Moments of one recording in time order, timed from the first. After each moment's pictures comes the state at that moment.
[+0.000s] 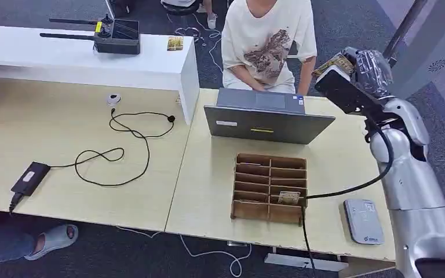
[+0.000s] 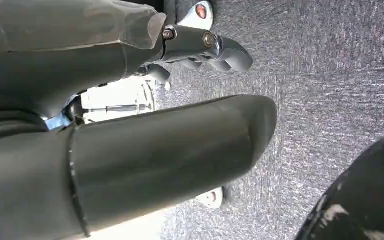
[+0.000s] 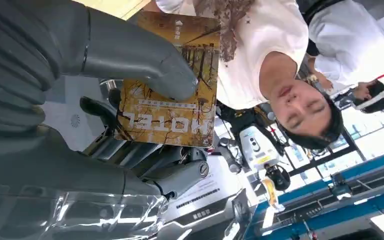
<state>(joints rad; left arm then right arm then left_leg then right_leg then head) -0.04 -0.11 -0.03 -0.19 -1.51 -0.39 0.15 -0.82 -0.27 0.29 -0.91 0.66 0.09 -0.24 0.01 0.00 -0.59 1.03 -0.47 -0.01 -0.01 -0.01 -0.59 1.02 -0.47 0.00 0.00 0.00</state>
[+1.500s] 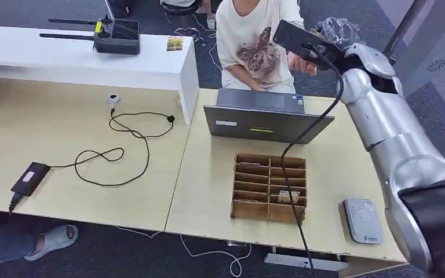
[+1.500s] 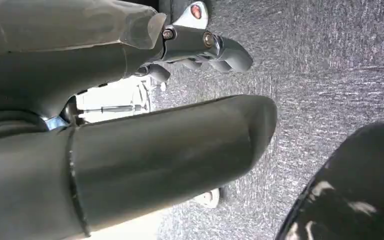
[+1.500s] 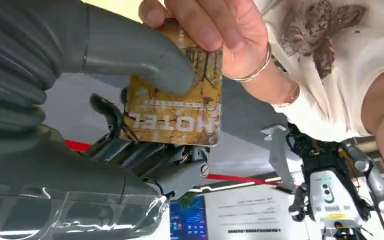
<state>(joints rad) -0.03 -0.11 -0.03 -0.19 -1.51 -0.39 0.11 -1.26 -0.09 0.50 -0.33 0.77 0.16 0.08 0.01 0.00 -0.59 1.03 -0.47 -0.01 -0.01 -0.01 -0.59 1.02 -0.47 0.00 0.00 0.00</state>
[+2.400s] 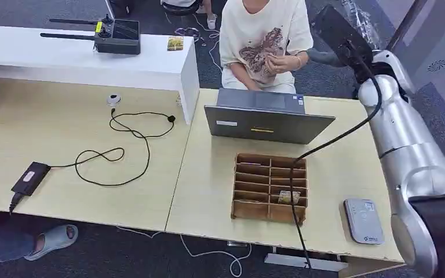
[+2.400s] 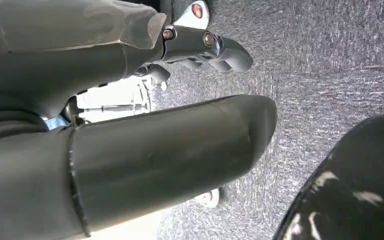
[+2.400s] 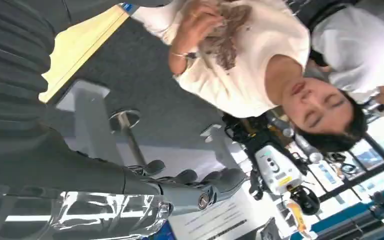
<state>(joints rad) -0.02 -0.11 -0.03 -0.19 -1.51 -0.37 0.12 -1.16 -0.16 0.33 -0.39 0.49 0.03 -0.26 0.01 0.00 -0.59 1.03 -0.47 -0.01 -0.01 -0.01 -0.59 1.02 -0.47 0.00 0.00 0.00</state>
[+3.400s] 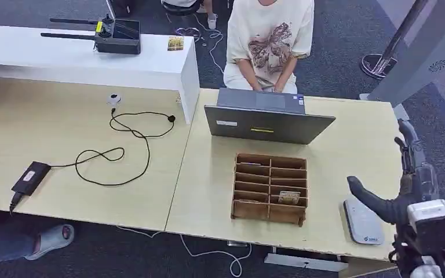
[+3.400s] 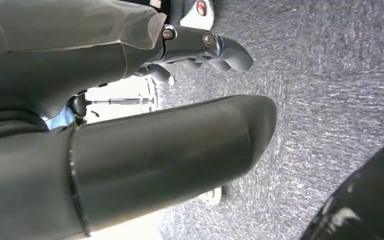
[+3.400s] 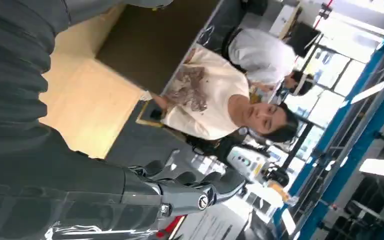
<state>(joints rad) -0.02 -0.12 0.00 -0.19 -1.51 -0.34 0.18 0.06 -0.26 0.03 -1.69 0.21 -0.04 -0.35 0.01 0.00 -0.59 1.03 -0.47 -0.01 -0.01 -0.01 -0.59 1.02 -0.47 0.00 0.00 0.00</state>
